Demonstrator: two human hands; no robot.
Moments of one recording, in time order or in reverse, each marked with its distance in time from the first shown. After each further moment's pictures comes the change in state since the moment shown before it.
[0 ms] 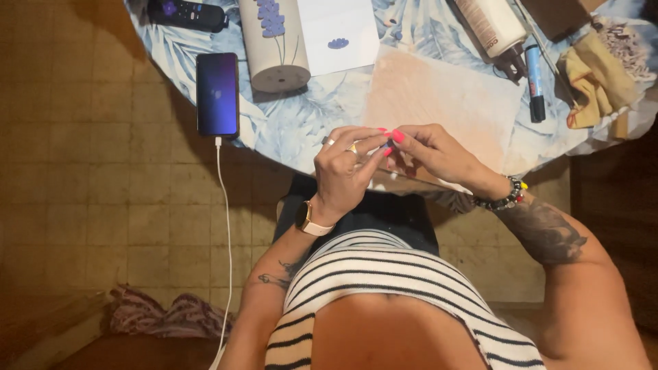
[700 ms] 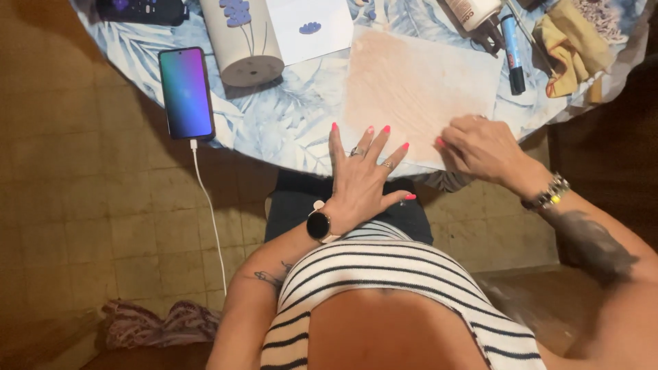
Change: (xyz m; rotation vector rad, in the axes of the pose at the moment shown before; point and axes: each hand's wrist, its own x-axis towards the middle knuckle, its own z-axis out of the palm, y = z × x) left_hand -0.029 0.012 0.023 0.542 -0.771 0.041; right_hand -0.066 0.060 -0.065 -1.575 0.127 -0.193
